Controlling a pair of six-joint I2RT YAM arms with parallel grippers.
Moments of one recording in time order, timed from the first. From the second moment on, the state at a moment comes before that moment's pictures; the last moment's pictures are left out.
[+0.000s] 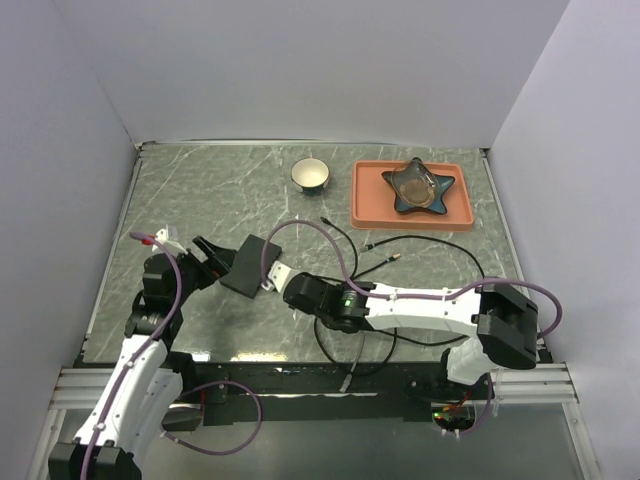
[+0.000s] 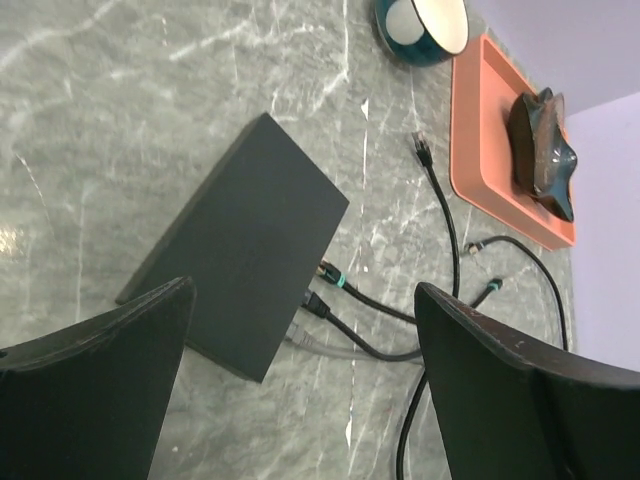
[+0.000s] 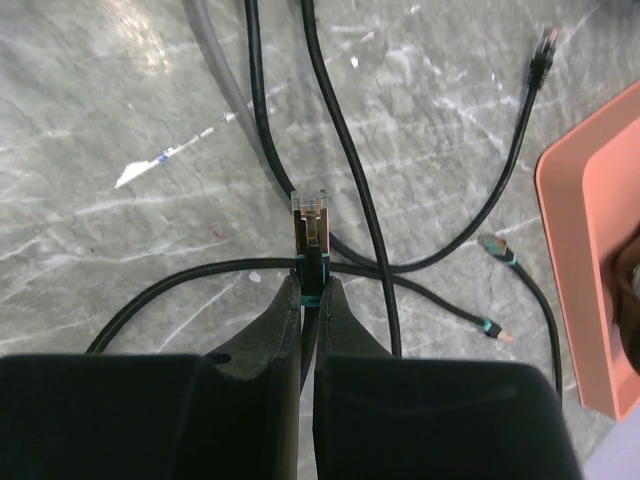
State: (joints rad) left arm -0.08 0.61 0.33 -0.09 0.18 -0.73; right arm 1.24 1.52 1.01 -0.41 0.53 -0.13
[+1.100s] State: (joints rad) left arm -0.08 1.49 0.69 0.07 0.31 -0.46; right arm 0.81 1.69 1.22 -0.32 -0.18 -0.26
